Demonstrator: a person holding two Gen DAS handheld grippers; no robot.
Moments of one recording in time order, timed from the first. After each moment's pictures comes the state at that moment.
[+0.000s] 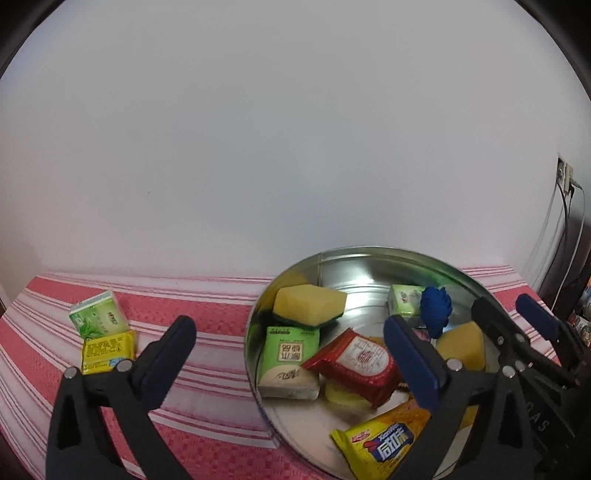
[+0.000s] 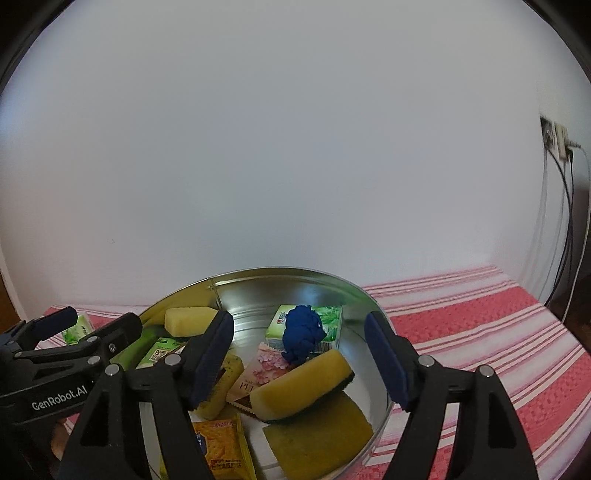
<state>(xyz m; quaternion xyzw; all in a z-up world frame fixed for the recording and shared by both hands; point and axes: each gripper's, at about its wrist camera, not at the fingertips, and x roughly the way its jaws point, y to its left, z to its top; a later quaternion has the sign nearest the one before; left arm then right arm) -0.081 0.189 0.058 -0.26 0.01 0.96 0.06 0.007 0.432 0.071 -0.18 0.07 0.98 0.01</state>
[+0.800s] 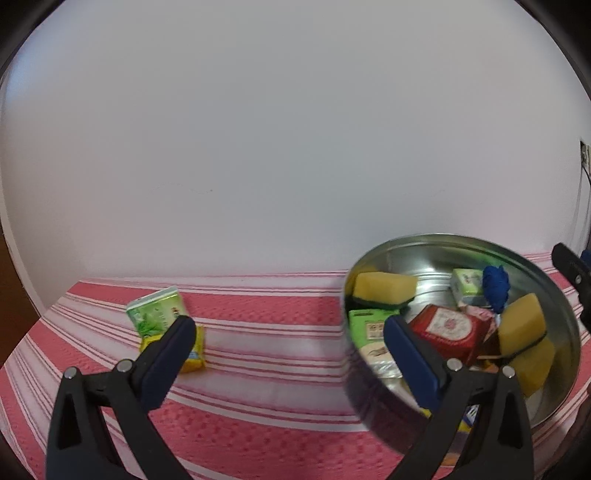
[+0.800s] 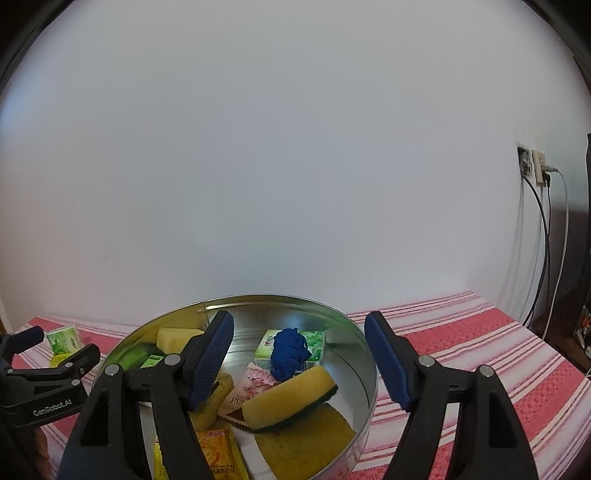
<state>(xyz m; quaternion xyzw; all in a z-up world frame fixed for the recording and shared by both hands) -0.074 0.150 0.036 -0.23 0.05 0.97 -0.02 0.019 0.427 0.066 -0.12 0.05 0.99 0.05</state>
